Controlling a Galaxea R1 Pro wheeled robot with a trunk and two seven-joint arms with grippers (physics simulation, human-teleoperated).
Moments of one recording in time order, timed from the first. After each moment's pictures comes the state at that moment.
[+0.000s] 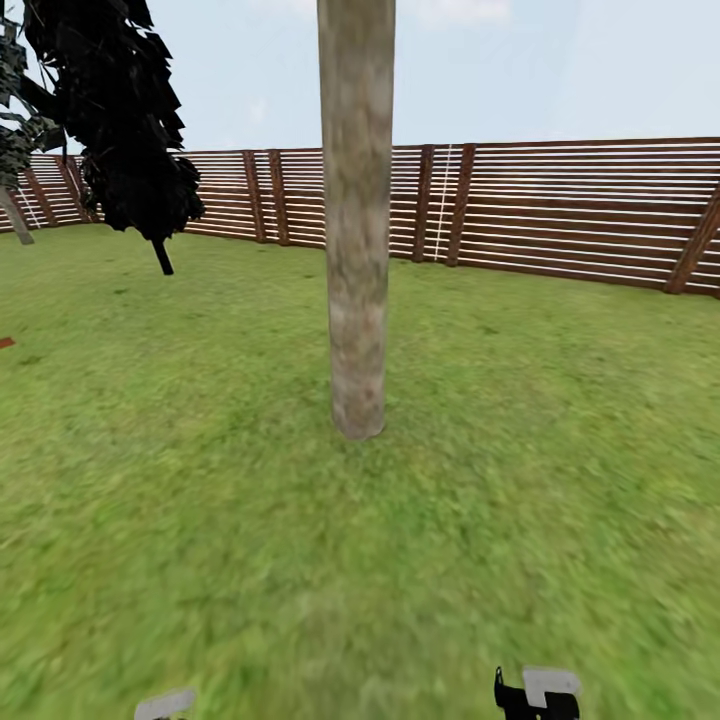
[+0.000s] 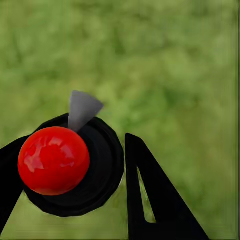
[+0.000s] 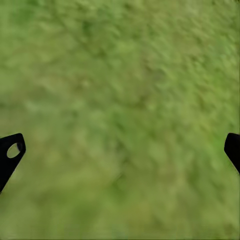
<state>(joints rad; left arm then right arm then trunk) -0.37 0.13 -0.10 -0.10 0.35 -0.32 0.02 -0.42 -0.02 -0.17 -0.03 0.29 -0.57 -0.36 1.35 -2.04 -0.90</state>
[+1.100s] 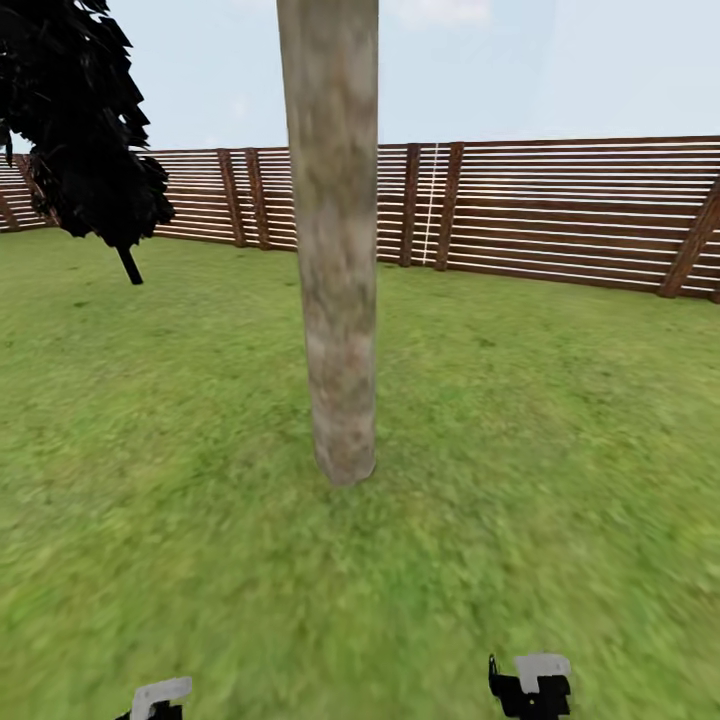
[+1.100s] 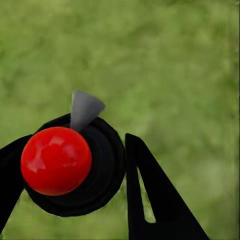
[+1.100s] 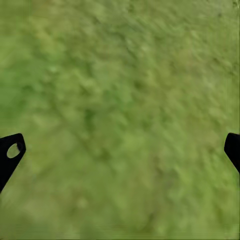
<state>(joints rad) -0.37 0.17 -0.12 -0.12 0.28 -0.37 -0.05 -0.42 -0.03 -0.07 -0.07 0.31 -0.57 -0.36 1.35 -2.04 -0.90</state>
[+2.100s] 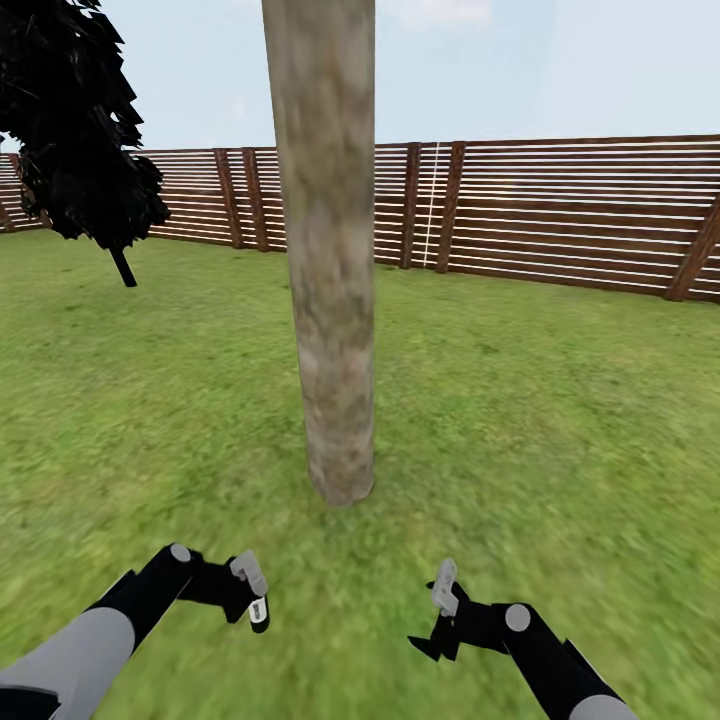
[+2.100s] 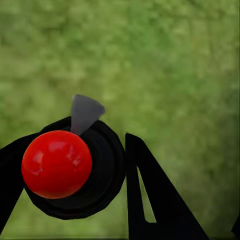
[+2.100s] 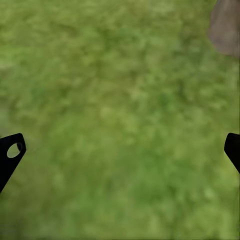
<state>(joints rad) -0.73 0.17 -0.16 -0.40 -0.48 0.08 -0.91 -0.49 -0.04 0.04 -0.60 0.60 -0.18 0.74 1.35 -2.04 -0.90</state>
